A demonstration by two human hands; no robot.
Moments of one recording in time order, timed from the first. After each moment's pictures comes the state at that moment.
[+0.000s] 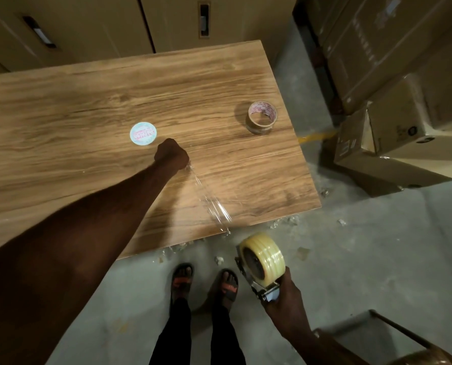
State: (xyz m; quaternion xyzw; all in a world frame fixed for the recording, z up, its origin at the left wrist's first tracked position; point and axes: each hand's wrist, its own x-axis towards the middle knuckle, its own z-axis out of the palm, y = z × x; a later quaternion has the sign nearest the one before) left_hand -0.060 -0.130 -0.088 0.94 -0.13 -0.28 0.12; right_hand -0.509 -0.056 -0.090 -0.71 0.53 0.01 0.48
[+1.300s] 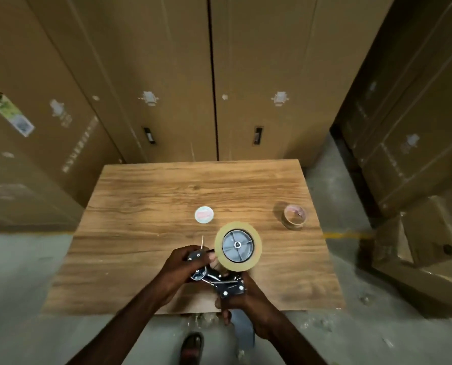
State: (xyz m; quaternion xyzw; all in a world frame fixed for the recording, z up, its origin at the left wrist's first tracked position) left_hand -0.128 0.045 0.093 0.70 -0.08 -0.44 0.56; right_hand -0.294 -0.087 0.067 -0.51 0.24 0.05 0.83
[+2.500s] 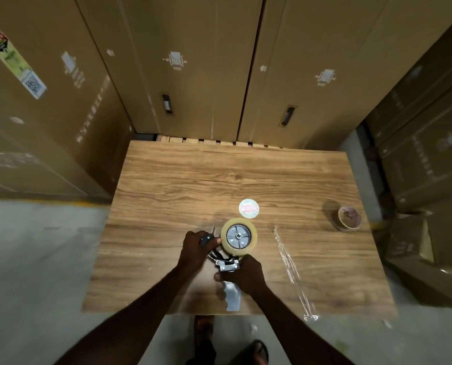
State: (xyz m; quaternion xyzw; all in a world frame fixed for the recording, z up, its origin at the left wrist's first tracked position) left_hand 0.031 0.117 -0.064 0.83 -0.16 -0.25 0.46; right_hand -0.115 -0.006 -0.039 -0.77 0.39 0.14 0.49
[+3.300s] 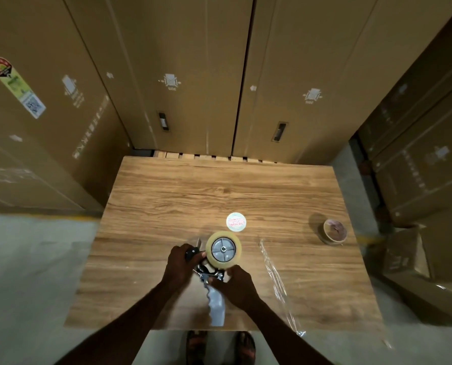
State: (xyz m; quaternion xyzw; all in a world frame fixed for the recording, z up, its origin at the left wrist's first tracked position) left_hand 0.024 0.114 -0.058 0.86 -0.16 -0.23 0.43; right_hand -0.127 -0.026 -0.027 -0.80 0.36 0.13 0.45
